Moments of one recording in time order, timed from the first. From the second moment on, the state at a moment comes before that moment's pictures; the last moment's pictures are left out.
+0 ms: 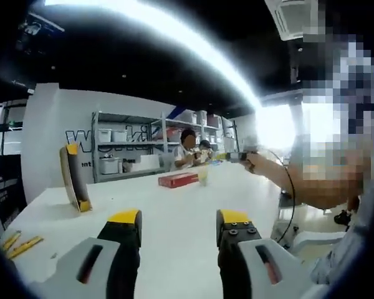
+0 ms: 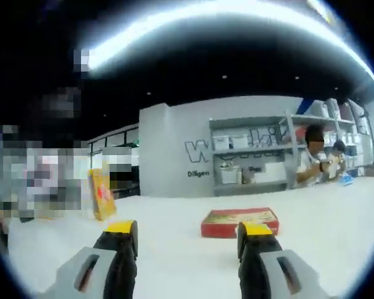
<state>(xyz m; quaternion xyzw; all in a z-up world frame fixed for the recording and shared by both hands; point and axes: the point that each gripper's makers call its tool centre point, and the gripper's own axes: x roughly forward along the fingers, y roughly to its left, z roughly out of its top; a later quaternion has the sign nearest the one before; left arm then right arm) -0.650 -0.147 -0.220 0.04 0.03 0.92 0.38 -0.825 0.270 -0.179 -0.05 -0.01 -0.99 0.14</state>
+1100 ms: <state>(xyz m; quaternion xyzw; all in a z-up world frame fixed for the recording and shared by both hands) -0.569 -0.183 -0.197 0.08 0.02 0.96 0.28 -0.576 0.112 -0.164 -0.15 0.06 -0.96 0.25</state>
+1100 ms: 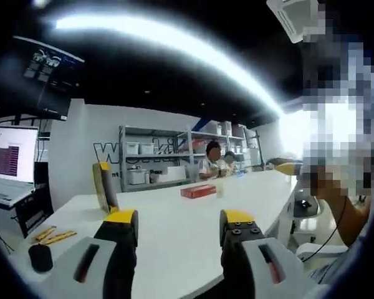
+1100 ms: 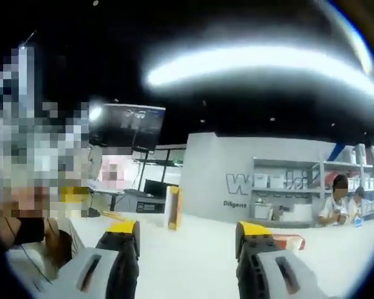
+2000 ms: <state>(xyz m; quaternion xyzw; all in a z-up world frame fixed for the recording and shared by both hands) -0.521 -0.171 -0.179 0.11 0.05 0.95 0.29 -0.539 0.127 -0.132 -0.19 0.08 -0.95 0.24</state>
